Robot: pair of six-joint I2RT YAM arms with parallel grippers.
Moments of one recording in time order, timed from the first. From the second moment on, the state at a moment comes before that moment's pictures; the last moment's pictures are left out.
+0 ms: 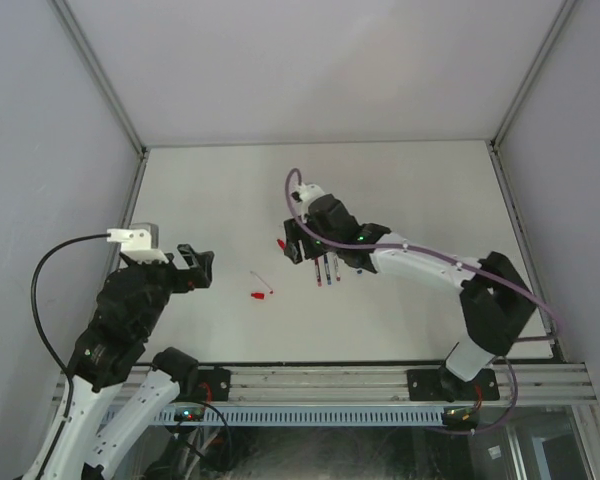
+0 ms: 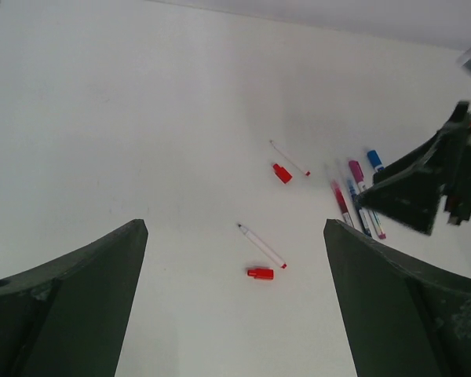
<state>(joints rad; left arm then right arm) -0.44 0.42 0.81 -0.66 -0.26 -0.32 0.81 1.59 1.14 -0.18 -0.03 0.34</state>
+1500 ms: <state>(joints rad) -0.44 0.29 0.80 -0.67 -0.39 -0.35 1.03 2.21 1.69 -0.55 0.08 0.34</state>
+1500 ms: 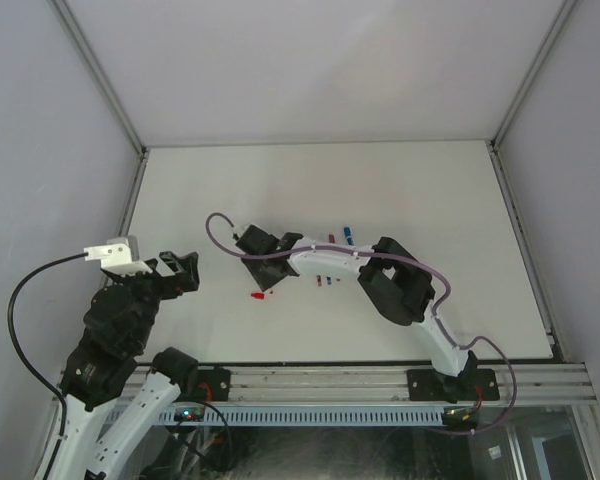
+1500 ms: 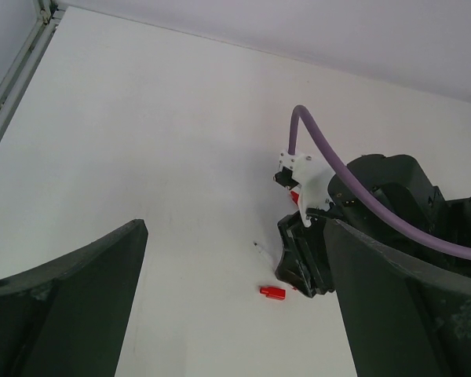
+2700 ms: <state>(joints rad) -0.44 0.31 0.70 -0.61 -0.23 -0.49 1.00 1.85 1.30 -0.41 0.11 0.37</state>
